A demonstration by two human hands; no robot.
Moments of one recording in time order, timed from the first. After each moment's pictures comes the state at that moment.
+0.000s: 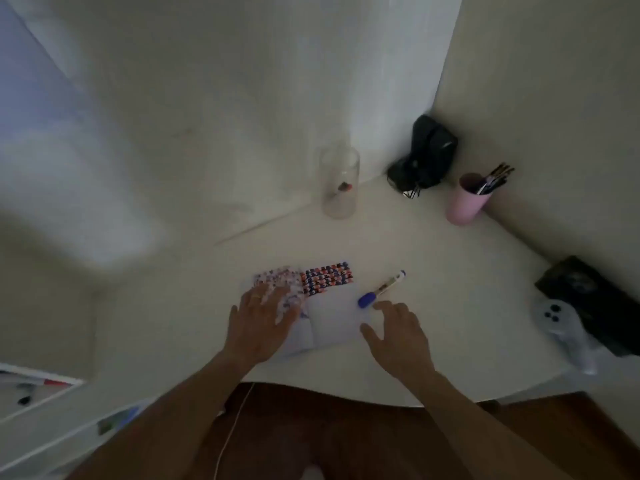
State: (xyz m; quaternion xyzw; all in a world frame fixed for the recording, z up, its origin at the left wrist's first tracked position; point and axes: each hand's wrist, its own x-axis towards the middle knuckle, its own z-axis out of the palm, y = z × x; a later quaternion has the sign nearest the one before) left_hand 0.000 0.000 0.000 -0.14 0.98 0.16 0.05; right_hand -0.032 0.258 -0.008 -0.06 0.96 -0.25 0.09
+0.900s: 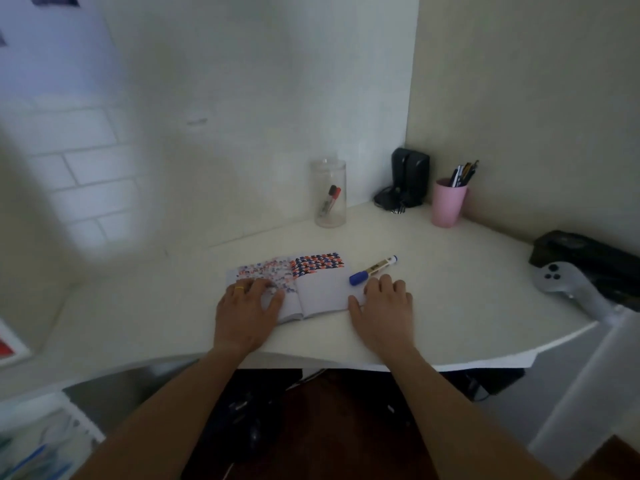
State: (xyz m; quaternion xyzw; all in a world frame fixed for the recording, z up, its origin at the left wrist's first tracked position) left_hand 0.028 0.008 -0.117 -0.14 0.96 0.15 -0.21; right_hand -0.023 0.245 -0.122 -0.09 0.97 -0.14 -0.19
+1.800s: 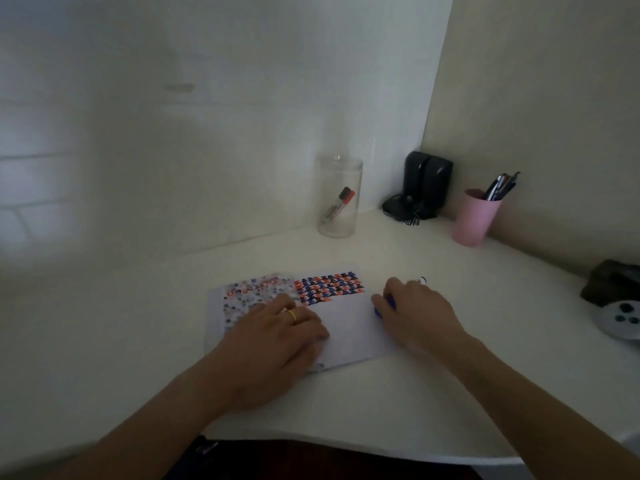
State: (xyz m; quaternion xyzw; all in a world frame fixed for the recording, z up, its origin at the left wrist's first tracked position) left_hand -0.005 -0.011 -0.092 0.27 0.95 0.08 -0.15; right_hand -0.103 0.230 -0.090 -0.09 0.99 -0.11 -0.05
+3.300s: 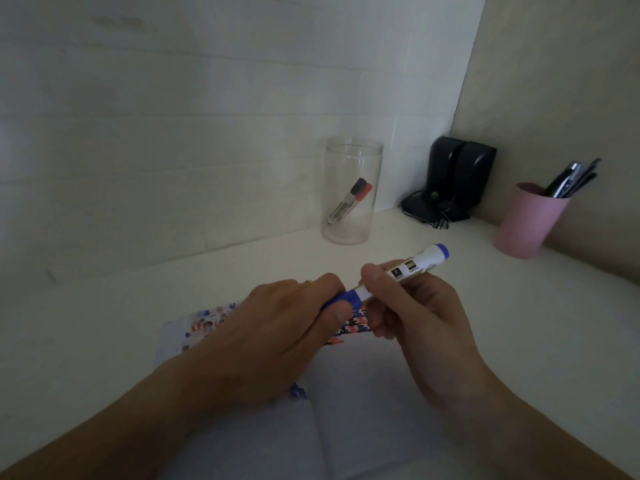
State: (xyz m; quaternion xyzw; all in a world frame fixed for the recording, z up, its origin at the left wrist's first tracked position) left_hand -0.097 -0.004 -0.079 0.27 0.92 0.19 -0.23; right_hand -0.130 0.175 -0.082 -0.17 0.64 -0.75 -0.02
